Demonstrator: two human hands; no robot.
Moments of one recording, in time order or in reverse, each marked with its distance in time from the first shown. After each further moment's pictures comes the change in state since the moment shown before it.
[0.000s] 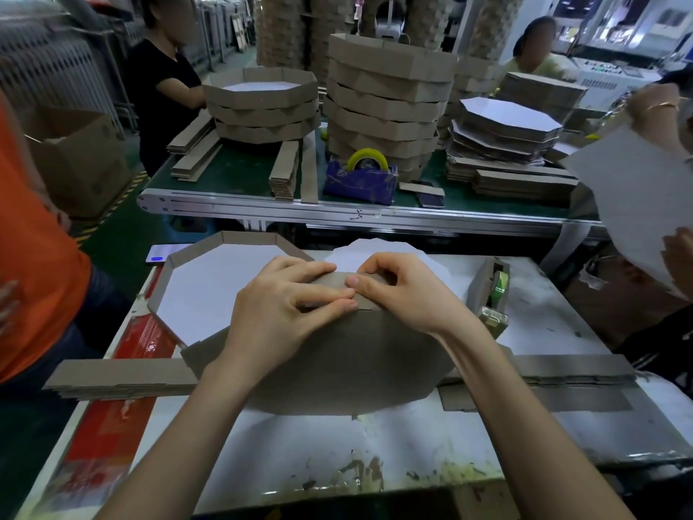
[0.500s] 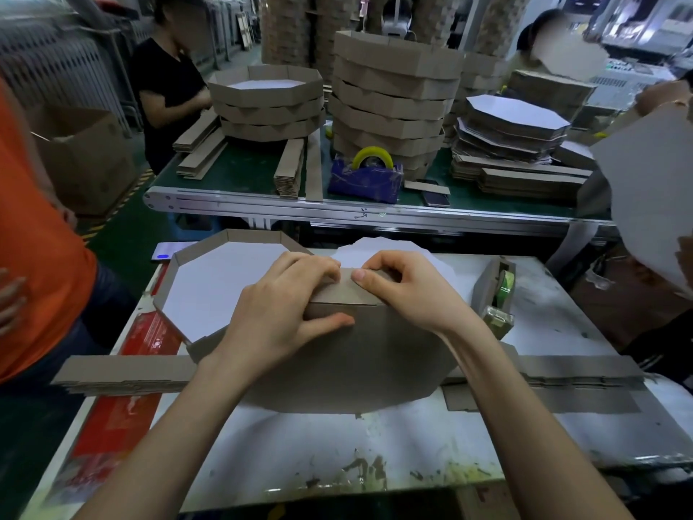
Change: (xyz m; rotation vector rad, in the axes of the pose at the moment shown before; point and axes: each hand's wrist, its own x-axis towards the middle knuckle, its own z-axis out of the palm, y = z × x) left_hand 0.001 -0.019 0.002 0.179 -0.107 0.088; right_hand 0.002 0.003 0.003 0.050 0.031 -0.001
